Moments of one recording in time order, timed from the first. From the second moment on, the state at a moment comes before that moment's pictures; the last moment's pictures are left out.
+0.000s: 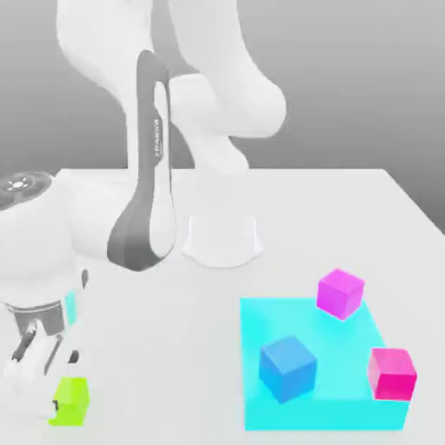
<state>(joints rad) -0.50 0.46 0.03 -2.39 -0.05 2.85 1.94</state>
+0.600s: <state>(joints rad) -0.36 0.10 0.21 -2.47 -0.03 2.57 1.84</state>
